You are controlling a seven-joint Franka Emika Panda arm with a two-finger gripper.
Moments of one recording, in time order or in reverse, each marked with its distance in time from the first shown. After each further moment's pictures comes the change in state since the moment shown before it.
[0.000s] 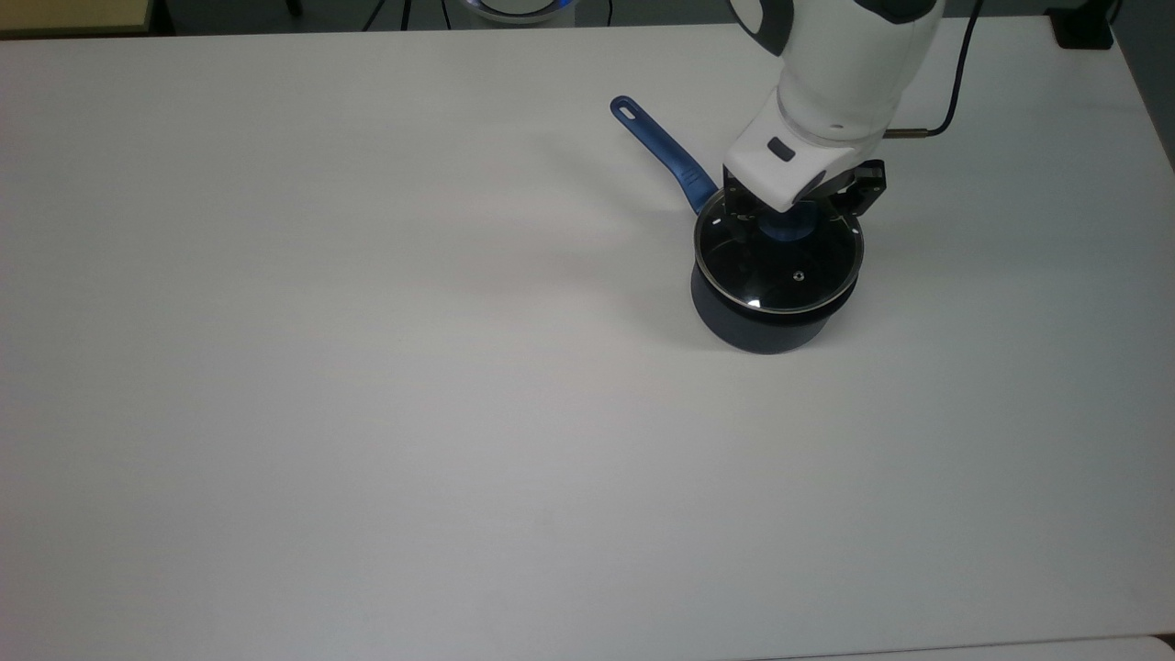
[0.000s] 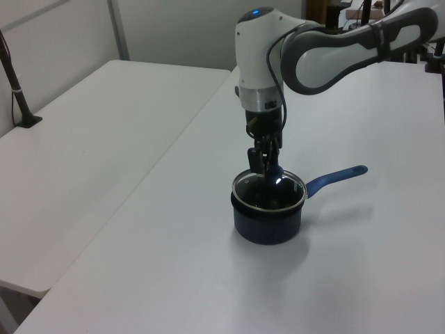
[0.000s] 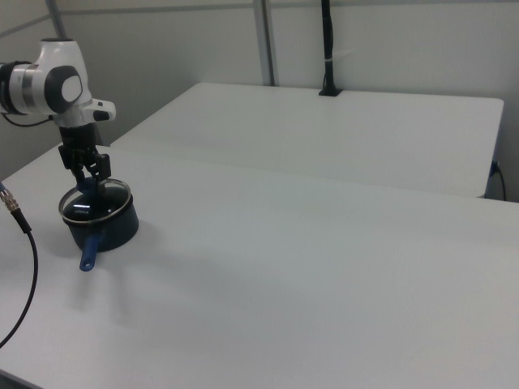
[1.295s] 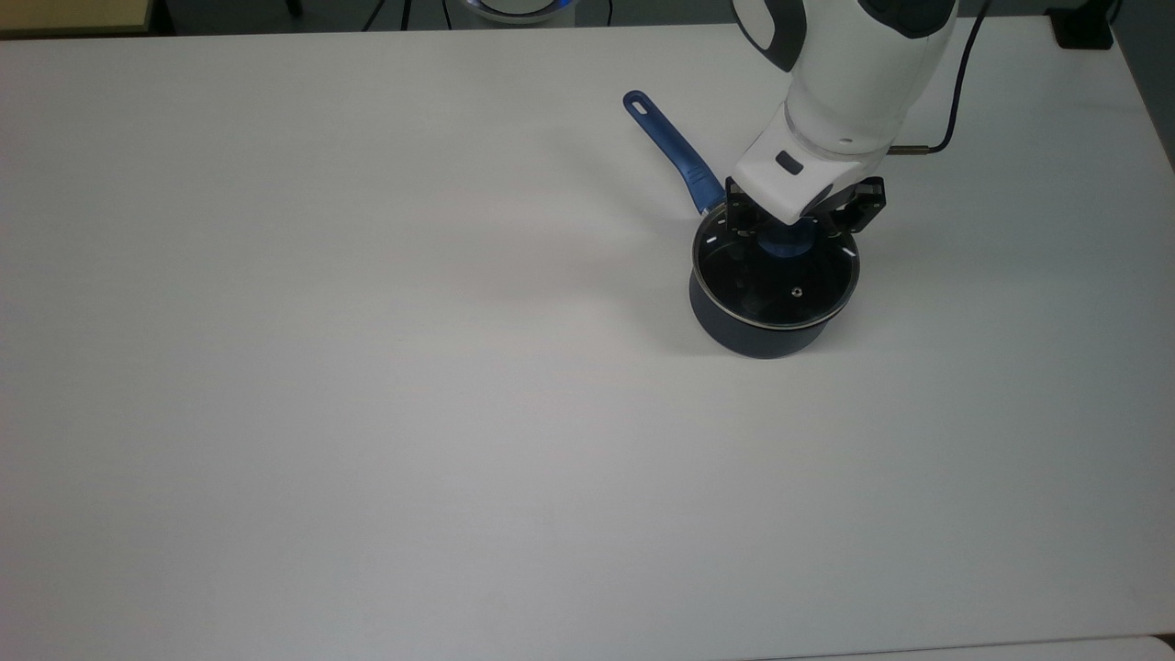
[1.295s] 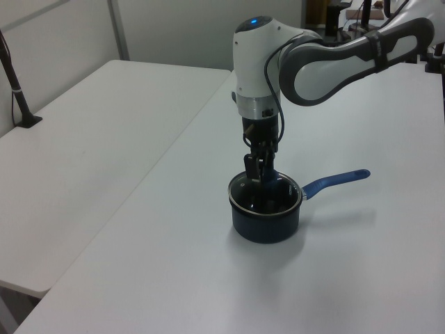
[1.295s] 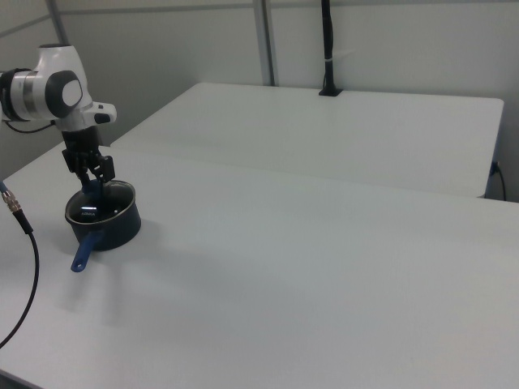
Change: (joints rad) arm 0.008 0.023 0.000 0.003 -0.045 0.040 0.008
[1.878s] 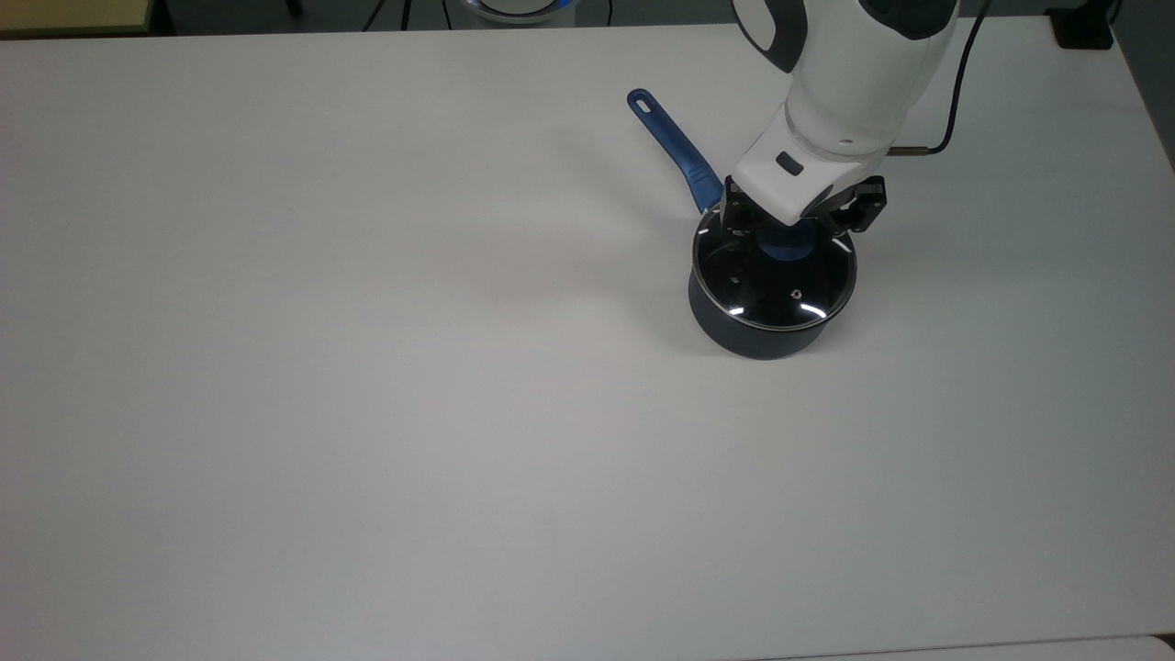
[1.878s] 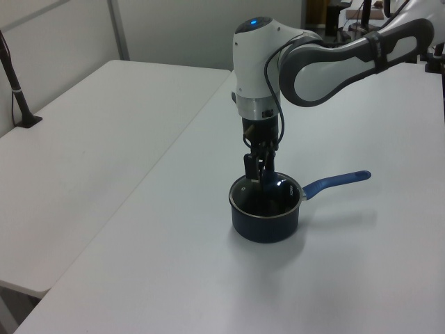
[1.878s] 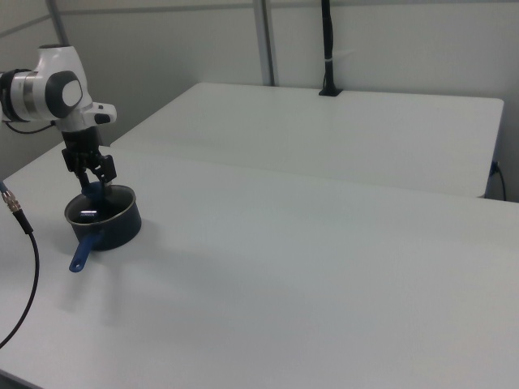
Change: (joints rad) arm 0.001 0.002 0.000 0.000 -0.004 0.000 0.000
